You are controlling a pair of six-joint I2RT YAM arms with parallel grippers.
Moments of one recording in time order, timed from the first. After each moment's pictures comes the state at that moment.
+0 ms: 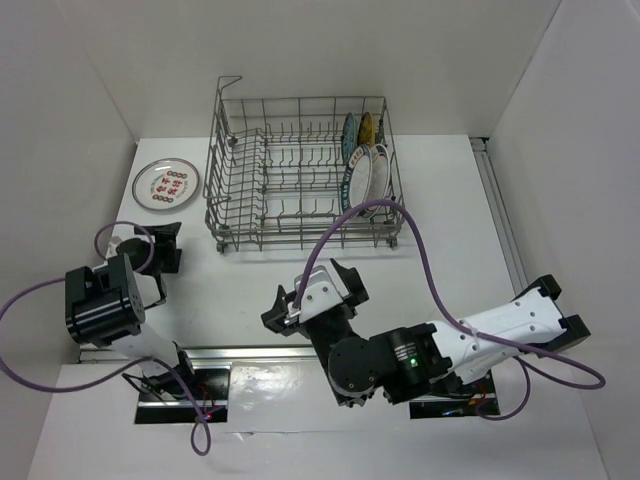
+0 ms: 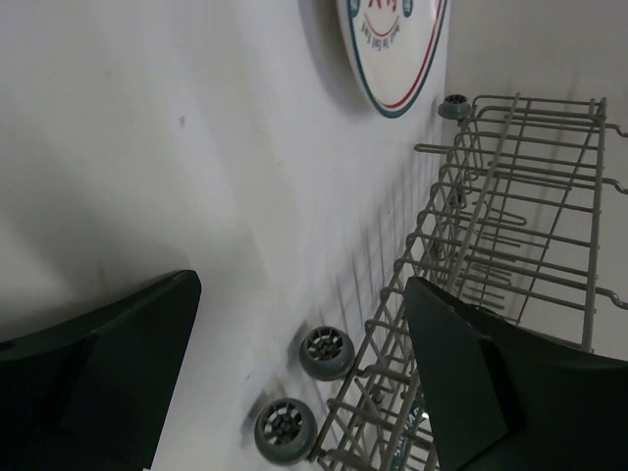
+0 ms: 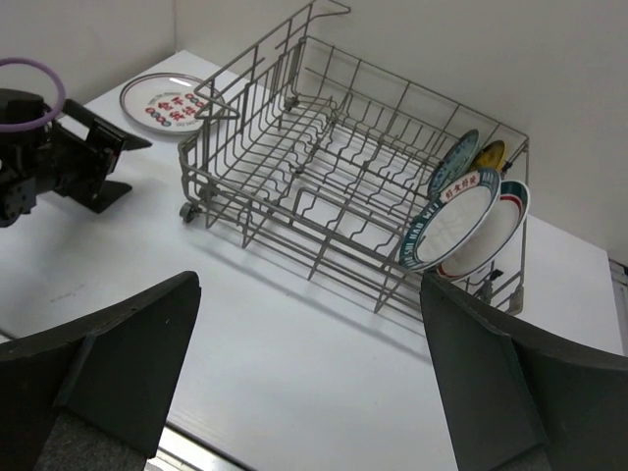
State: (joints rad) left arm 0.44 1.59 0.37 0.76 0.24 -1.24; right arm 1.84 1.32 1.37 -0.04 1.47 -0.22
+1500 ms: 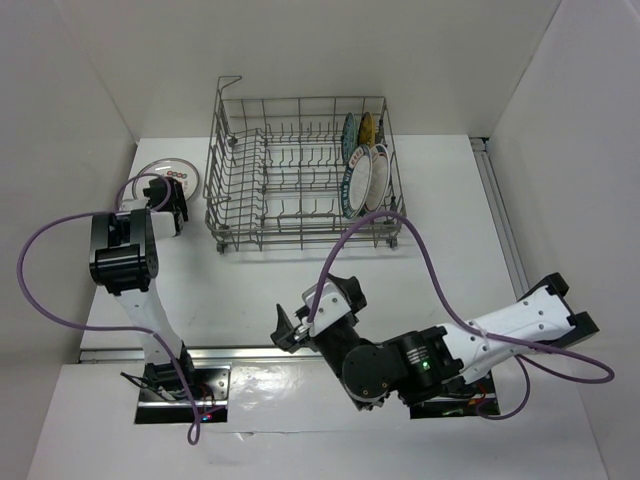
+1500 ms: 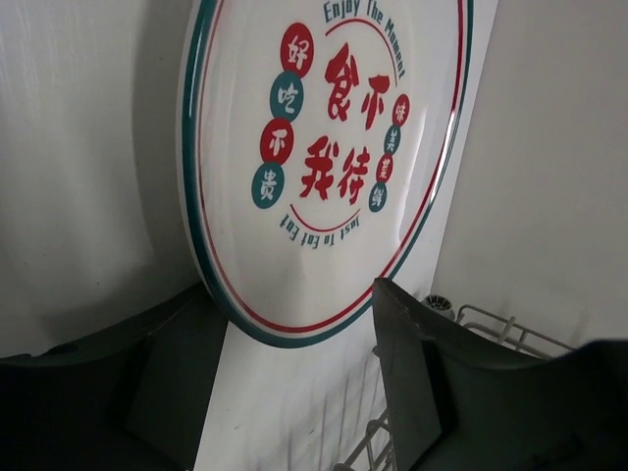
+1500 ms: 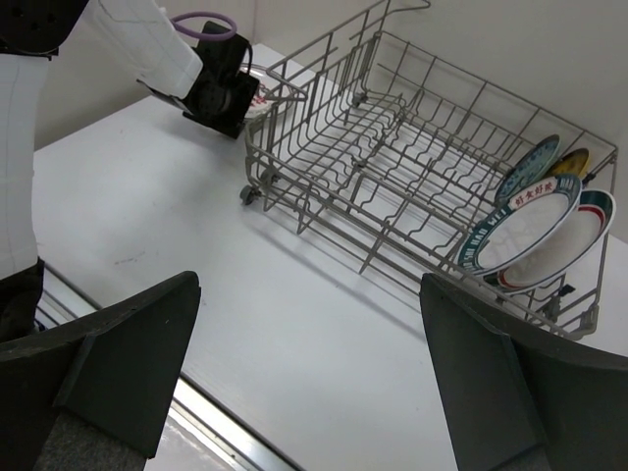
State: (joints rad) left arm 0.21 2.00 1.06 0.33 -0.31 -1.55; right arm 1.88 1.24 1.23 -0.06 1.33 -0.11
